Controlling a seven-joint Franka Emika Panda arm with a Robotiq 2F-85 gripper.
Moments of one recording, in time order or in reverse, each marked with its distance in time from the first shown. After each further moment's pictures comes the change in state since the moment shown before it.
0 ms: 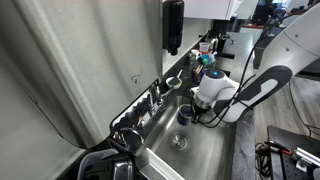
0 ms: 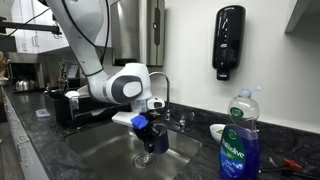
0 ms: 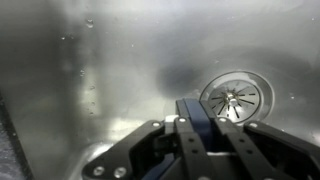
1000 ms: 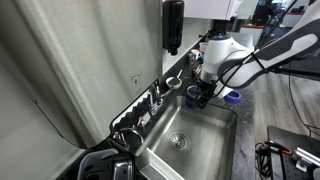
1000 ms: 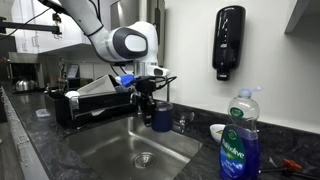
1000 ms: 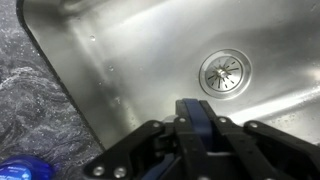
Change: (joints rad) arm -0.024 -0.269 -0.002 0.044 0.114 -0.422 0.316
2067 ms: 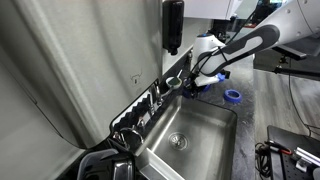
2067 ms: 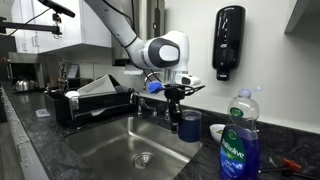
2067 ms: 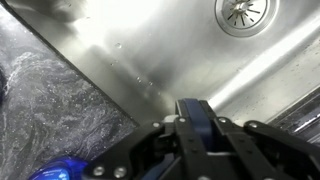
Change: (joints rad) arm -0.076 0.264 -0.057 0.332 0.089 -0.098 0.173
